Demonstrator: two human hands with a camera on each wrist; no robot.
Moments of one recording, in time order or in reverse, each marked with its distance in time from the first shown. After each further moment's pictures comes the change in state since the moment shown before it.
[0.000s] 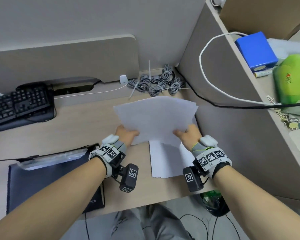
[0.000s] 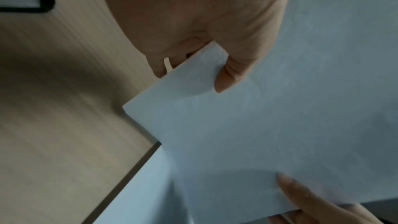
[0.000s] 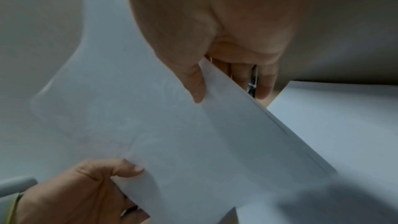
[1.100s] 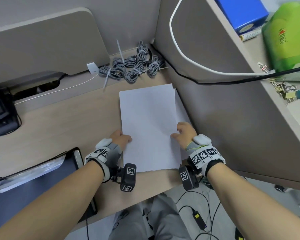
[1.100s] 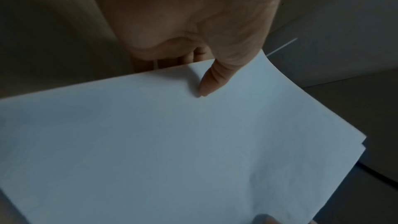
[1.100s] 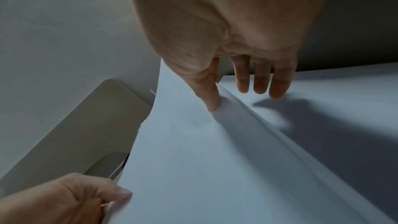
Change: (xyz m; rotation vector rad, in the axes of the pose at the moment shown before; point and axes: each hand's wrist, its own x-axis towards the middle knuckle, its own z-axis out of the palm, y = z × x) left_hand 0.051 -0.071 0.056 0.272 -0.145 -0.327; right_hand 0.007 0.093 0.009 -0.182 0.031 0.200
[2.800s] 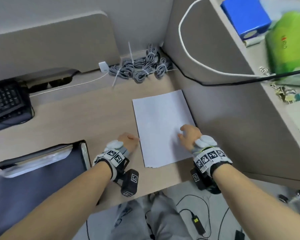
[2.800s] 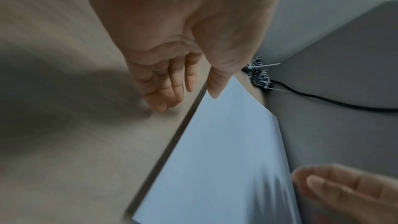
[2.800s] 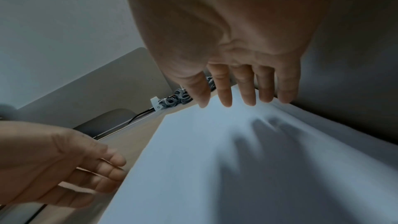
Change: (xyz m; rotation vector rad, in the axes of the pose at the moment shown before) left_hand -0.014 -0.025 0.003 0.312 -0.032 0.203; right_hand -0.017 0.004 -0.014 -0.328 -0.065 -0.031
